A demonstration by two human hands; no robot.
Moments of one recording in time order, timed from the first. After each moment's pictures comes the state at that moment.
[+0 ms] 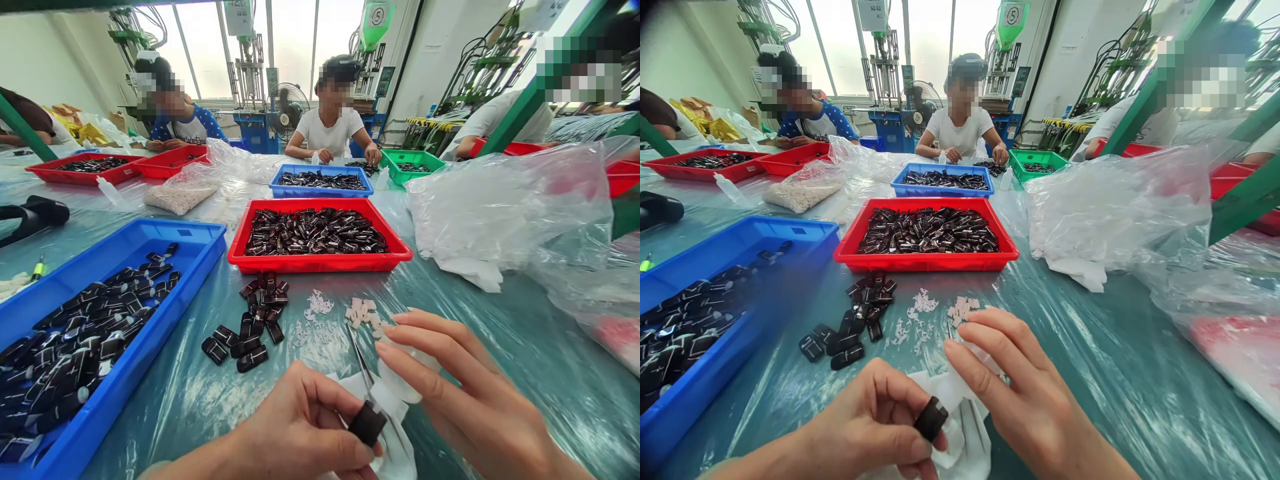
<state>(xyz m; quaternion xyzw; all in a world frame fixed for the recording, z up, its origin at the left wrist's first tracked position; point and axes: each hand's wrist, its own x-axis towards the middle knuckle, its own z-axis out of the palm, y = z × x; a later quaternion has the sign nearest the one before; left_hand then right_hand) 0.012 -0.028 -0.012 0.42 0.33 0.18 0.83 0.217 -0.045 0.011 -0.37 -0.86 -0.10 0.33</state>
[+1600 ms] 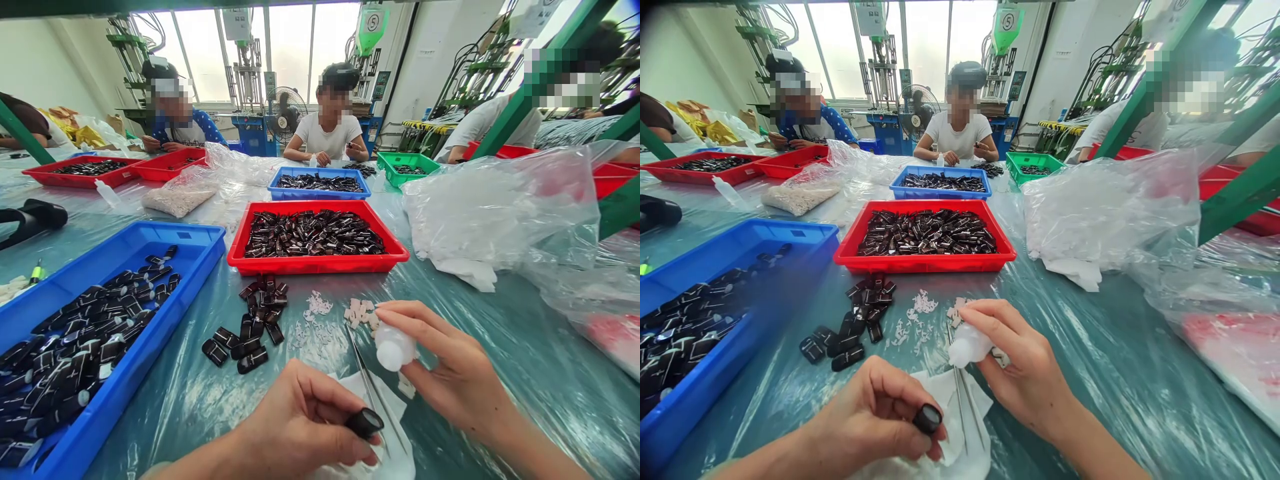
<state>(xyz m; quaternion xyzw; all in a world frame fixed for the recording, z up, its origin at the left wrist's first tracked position) 0.011 -0.028 -0.010 0.41 0.33 0.20 0.82 0.217 -0.025 0.004 -0.42 -0.82 0.00 0.39</state>
